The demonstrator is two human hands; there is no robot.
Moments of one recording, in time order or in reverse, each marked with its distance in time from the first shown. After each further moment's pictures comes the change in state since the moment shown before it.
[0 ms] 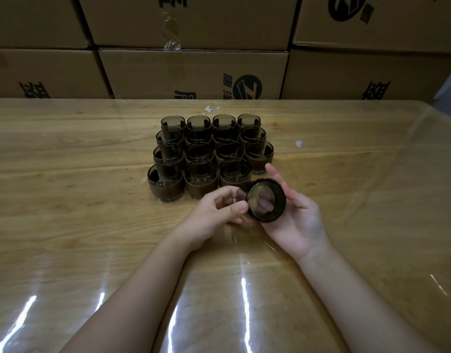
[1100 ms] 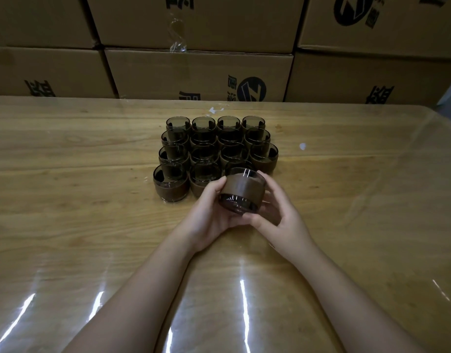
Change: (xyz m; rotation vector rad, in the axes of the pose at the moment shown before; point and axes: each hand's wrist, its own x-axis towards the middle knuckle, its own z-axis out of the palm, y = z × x) left_hand 0.004 0.007 -0.001 -0.553 -0.028 -0.170; right_hand -0.006 0.020 -0.005 -1.266 -0.041 -0.390
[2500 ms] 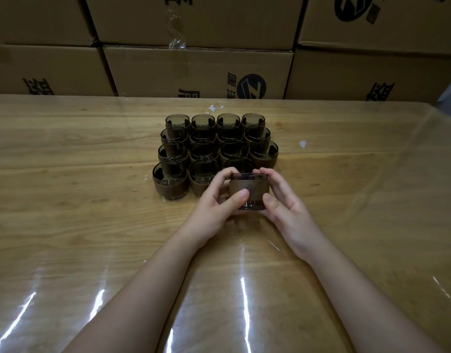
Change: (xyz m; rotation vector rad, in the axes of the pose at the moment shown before) left_hand -0.003 -0.006 0.002 0.466 0.135 0.277; right_hand 0.009 0.014 -0.014 0.387 -0.068 0.104
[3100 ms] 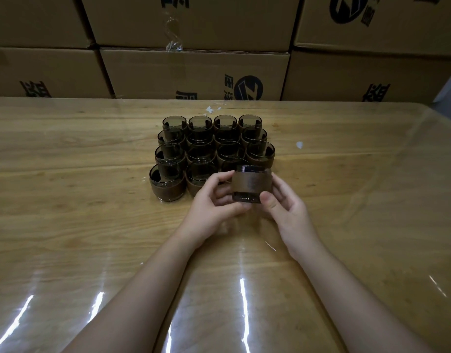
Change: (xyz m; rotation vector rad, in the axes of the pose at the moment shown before) left_hand 0.004 -0.005 0.001 0.054 0.136 -0.003; right_hand 0.000 -0.003 0.010 -0.051 0.223 0.005
